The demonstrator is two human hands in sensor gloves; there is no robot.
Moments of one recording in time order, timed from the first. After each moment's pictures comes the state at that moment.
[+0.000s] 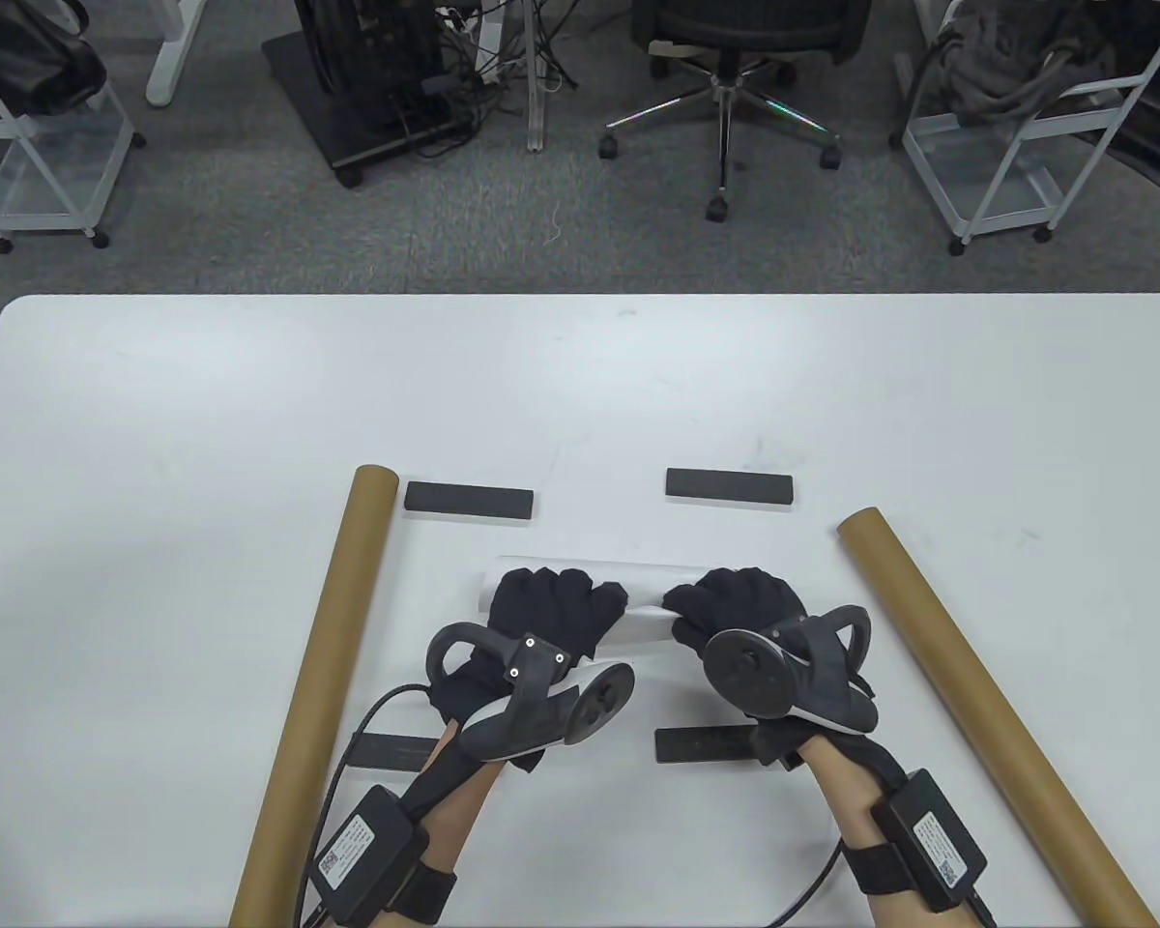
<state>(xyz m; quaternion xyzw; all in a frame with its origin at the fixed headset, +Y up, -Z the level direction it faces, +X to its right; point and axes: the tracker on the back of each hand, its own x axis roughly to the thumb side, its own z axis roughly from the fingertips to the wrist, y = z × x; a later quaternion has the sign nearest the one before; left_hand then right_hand) -0.068 -0.658 -0.208 0.13 -0.25 -0.04 0.96 0.116 -0.664 -0.217 0.23 -0.09 0.96 0.08</state>
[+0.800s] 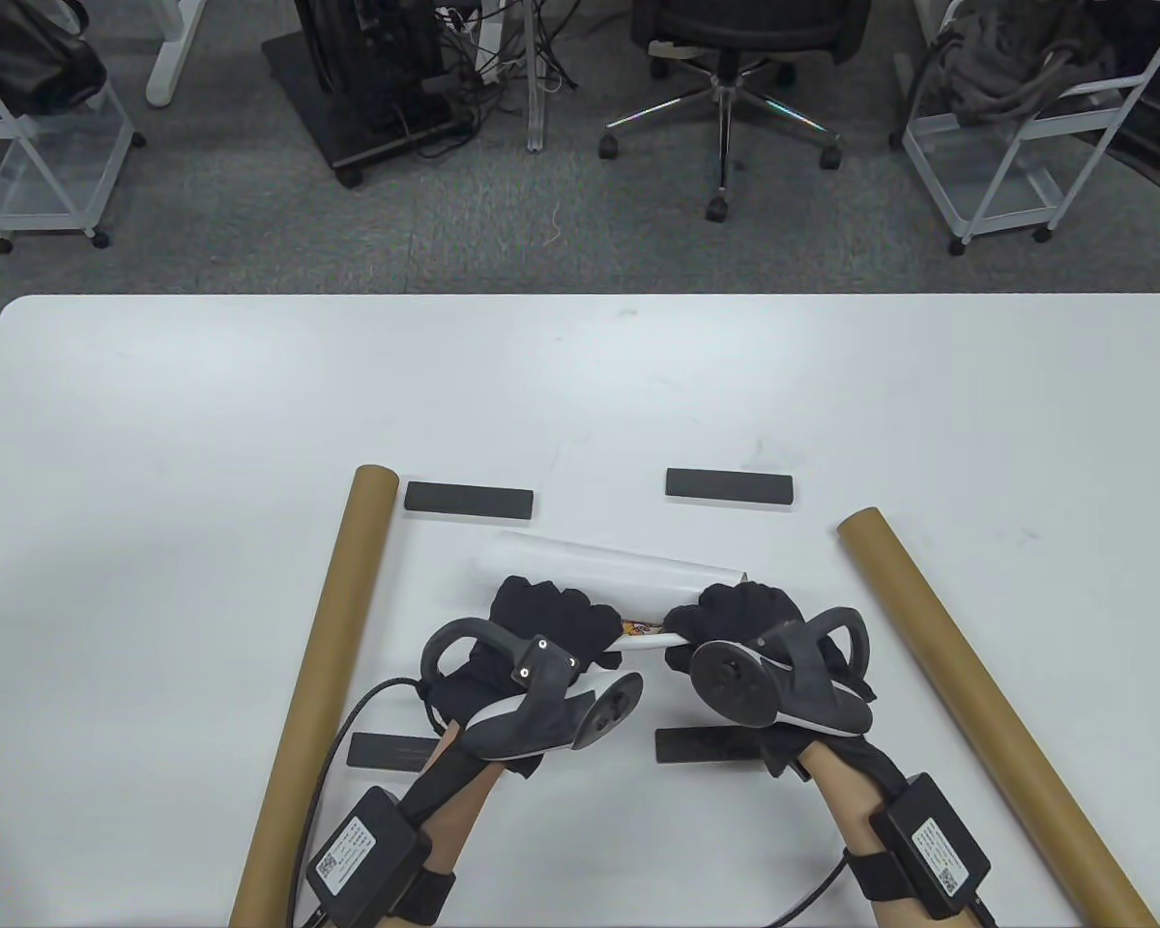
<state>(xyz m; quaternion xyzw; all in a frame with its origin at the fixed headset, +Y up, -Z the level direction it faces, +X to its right) -0.060 -0.657 -0.200 0.10 -0.27 -0.15 0.95 0.111 -0.670 -0.211 0.24 -0.04 0.97 0.03</state>
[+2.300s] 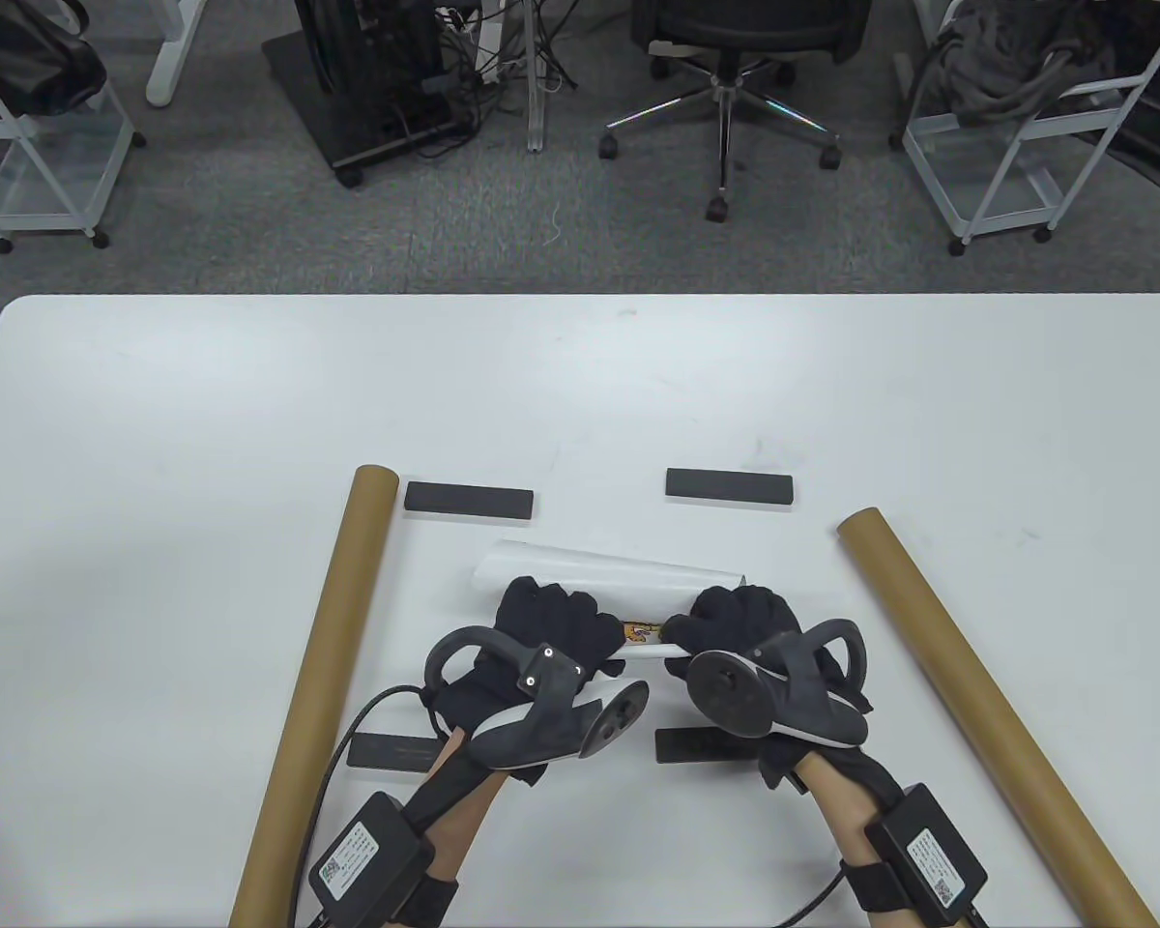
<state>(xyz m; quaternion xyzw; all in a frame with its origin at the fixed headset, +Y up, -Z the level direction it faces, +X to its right) -0.058 -0.661 -0.198 0.10 -0.27 -0.14 0.95 0.107 -0.674 -0.205 0.23 -0.04 0.97 0.03</state>
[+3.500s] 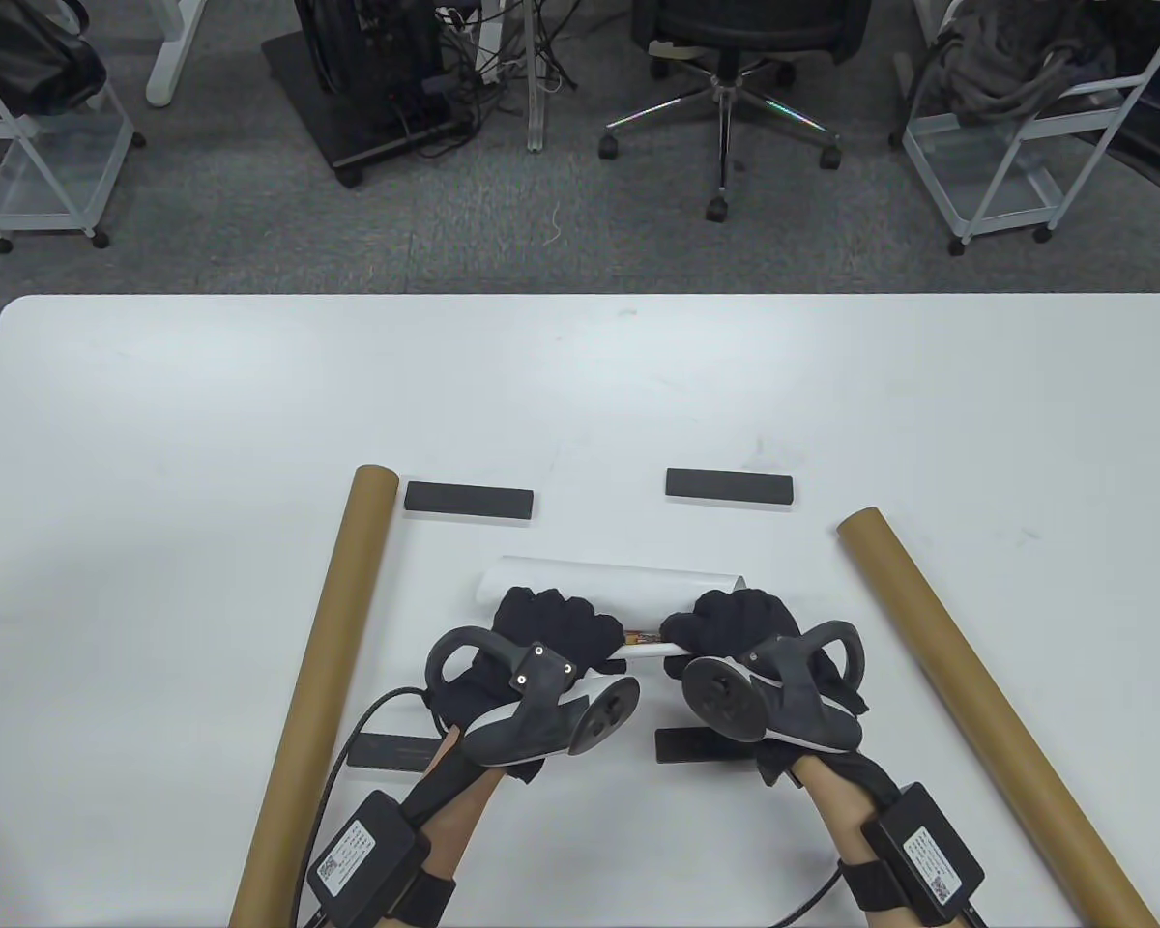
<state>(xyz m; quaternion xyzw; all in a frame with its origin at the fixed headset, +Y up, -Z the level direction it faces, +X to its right) -0.065 -0.667 -0.203 0.09 -0.26 -0.09 0.96 0.108 -0.676 -0.205 0.23 -0.07 0.97 0.03</state>
